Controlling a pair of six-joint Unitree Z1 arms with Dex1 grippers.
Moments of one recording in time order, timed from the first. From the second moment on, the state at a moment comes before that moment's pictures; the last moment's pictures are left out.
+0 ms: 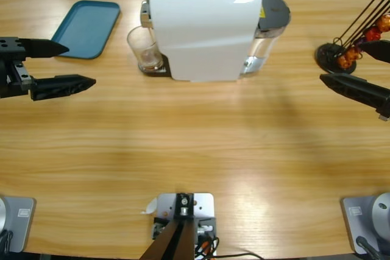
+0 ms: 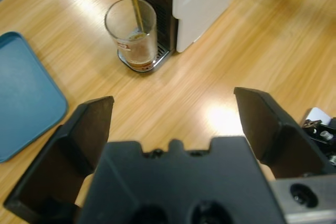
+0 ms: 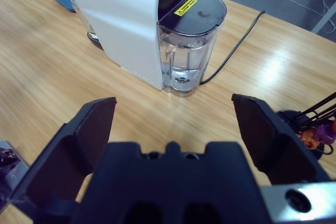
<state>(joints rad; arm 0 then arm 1) -0.67 1.19 -0.71 0.17 -0.15 0.08 0.72 0.88 -0.49 0.09 -0.10 0.05</state>
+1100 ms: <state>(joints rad) -0.66 1.13 -0.70 0.22 -0.14 0.08 0.72 0.88 -0.49 0.09 -0.10 0.05</state>
